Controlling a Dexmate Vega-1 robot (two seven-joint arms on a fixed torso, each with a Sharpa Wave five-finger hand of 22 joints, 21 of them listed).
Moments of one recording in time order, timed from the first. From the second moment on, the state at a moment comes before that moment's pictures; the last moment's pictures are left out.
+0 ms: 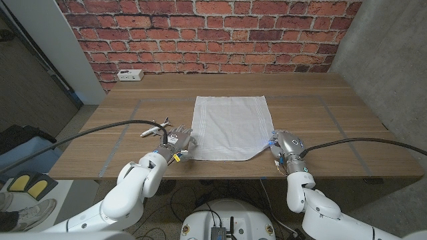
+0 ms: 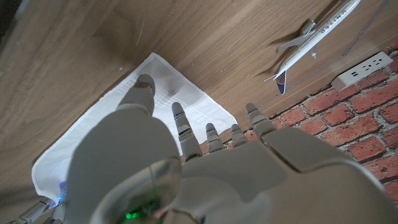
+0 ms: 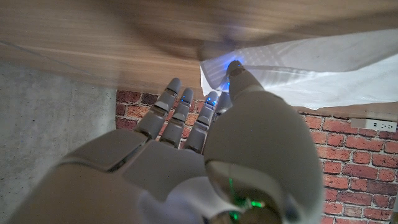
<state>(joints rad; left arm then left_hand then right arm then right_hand) 1.29 0.95 0.57 -2.35 1.15 0.70 -0.34 0.85 -0.01 0.37 -0.16 0.18 0.53 -0.22 0.21 0.20 0.01 -0.09 0.21 0.19 -0.12 0.08 0.18 0.17 0.04 0.12 0.21 0.18 -1.22 -0.83 -0.76 -2.17 -0.47 -0.89 -0.62 1.14 0.14 0.24 -0.14 0.20 1.04 -0.01 0.36 0.20 0.53 -0.14 0.26 0.20 0.38 -0.04 0.36 0.24 0.45 0.00 0.25 0.18</state>
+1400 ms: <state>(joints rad) 1.27 0.80 0.64 -2.18 1.42 0.69 -0.34 1.00 0.14 0.39 -0.17 0.18 0.84 -0.19 0.33 0.23 0.29 -0.10 0.25 0.19 0.06 -0.02 0.19 0.17 0.15 0.09 0.23 0.18 -1.28 -0.77 -0.66 -2.15 -0.55 -0.79 -0.66 1.15 0.15 0.22 -0.14 0.20 1.05 0.00 0.35 0.20 0.55 -0.13 0.25 0.20 0.38 -0.04 0.37 0.24 0.46 -0.01 0.26 0.18</state>
